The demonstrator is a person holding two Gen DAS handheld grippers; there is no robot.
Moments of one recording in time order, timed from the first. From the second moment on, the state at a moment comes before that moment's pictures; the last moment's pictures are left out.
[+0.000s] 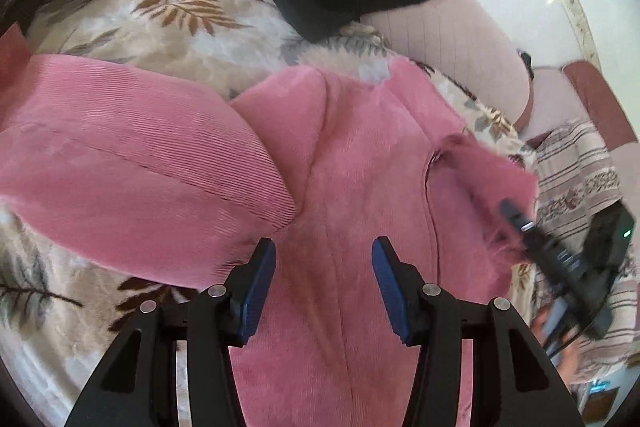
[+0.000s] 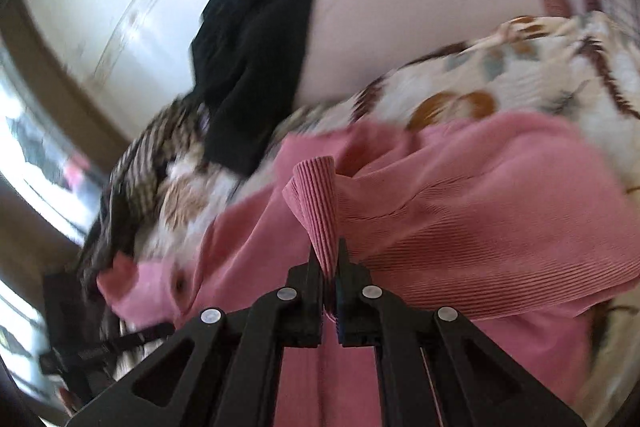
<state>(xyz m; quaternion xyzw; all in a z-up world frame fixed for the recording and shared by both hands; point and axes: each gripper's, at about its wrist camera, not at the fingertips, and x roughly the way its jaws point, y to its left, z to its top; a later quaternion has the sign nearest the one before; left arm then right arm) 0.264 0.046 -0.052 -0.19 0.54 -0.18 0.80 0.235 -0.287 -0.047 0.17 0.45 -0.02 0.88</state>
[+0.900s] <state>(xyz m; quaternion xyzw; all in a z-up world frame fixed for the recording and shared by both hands) 0.276 -0.033 -0.093 -0.18 0.59 -0.14 0.77 0.101 -0.365 -0.032 0.33 0.42 -0.08 0.84</state>
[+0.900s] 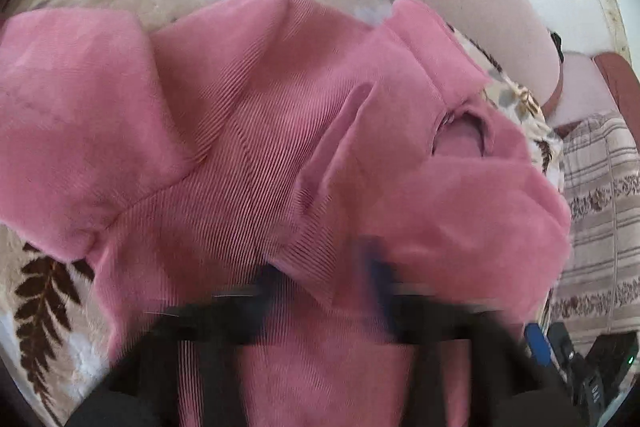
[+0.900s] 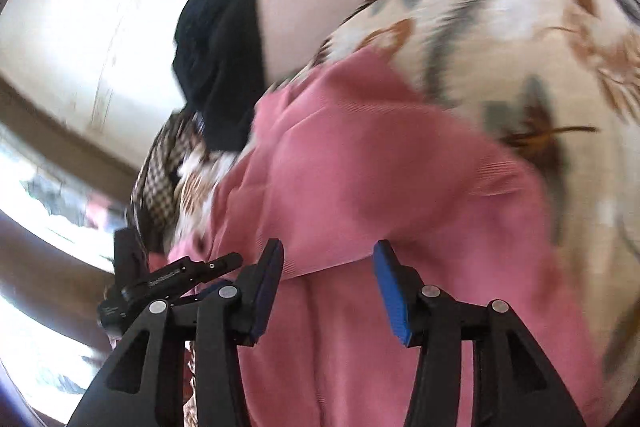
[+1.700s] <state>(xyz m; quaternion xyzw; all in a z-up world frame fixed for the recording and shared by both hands) 0.232 0.033 -0.040 -0.21 0.51 -0.10 0.83 0.174 -0.431 -0.062 0.34 0.42 -0.15 0.83</state>
